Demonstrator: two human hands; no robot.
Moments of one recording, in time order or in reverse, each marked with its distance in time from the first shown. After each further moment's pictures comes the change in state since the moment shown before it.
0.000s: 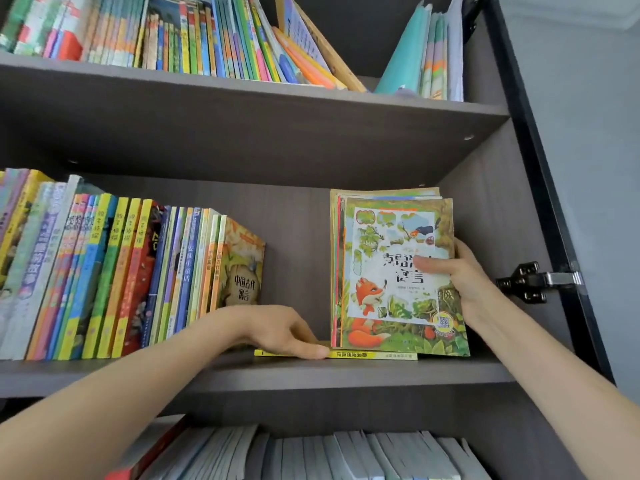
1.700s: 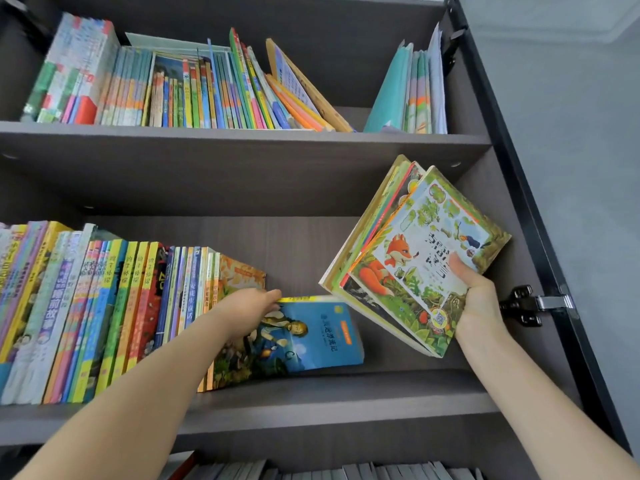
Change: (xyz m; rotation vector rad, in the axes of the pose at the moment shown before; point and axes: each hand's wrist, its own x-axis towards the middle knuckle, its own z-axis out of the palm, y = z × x) left_hand 0.020 -0.056 -0.041 0.374 0.569 -0.167; right_hand -0.022 -0.015 0.016 0.524 0.148 -0.031
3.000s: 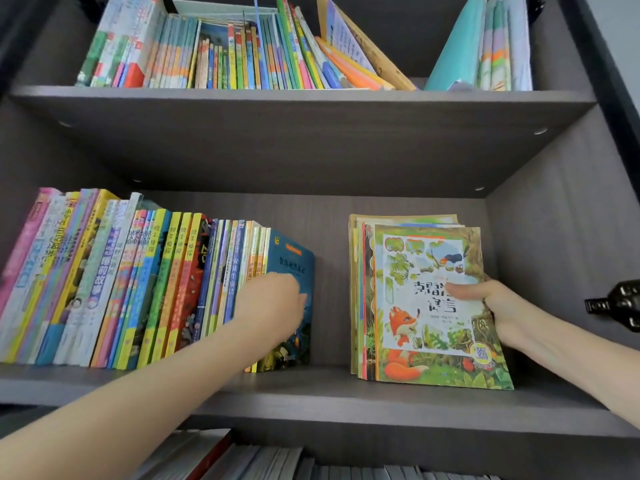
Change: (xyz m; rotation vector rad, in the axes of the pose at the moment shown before) left_hand -0.047 0.029 -0.005 0.092 0.194 -0.371; right_hand 0.048 0.044 -0.017 -0.540 -0.270 0.385
